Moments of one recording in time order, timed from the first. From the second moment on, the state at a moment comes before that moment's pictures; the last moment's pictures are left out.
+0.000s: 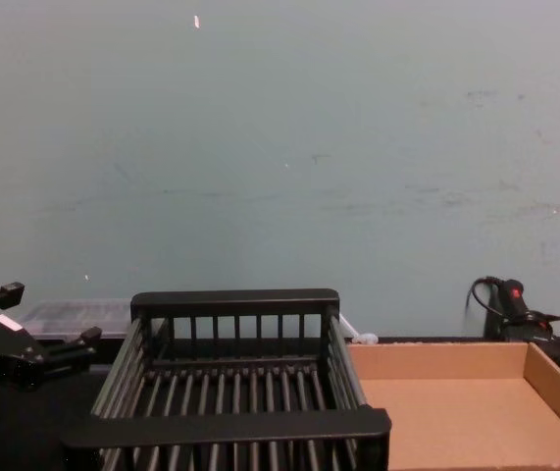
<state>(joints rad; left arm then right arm) -0.20 0.60 0.45 -1.41 -0.25 -0.12 0.03 -0.11 0.64 -0.22 -1.72 0.36 0.25 0.42</state>
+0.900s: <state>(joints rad) -0.20 0.60 0.45 -1.41 -0.25 -0.12 0.03 0.12 0.53 -0.30 -1.61 0.27 0.19 0.38</state>
